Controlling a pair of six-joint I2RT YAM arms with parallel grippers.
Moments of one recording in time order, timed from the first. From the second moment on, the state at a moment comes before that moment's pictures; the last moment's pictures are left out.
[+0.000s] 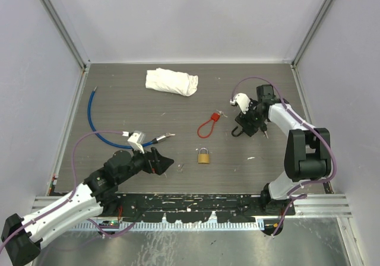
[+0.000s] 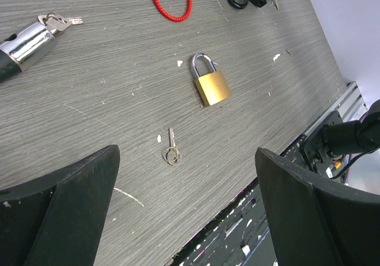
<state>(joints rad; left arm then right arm) -0.84 0.50 0.22 -0.03 -0.03 -0.67 0.05 1.59 1.04 -0.58 -0.25 -0.86</state>
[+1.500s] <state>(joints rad) -0.84 0.50 0.22 -0.03 -0.01 -0.66 0.10 1.58 1.00 -0.59 -0.23 -0.82</state>
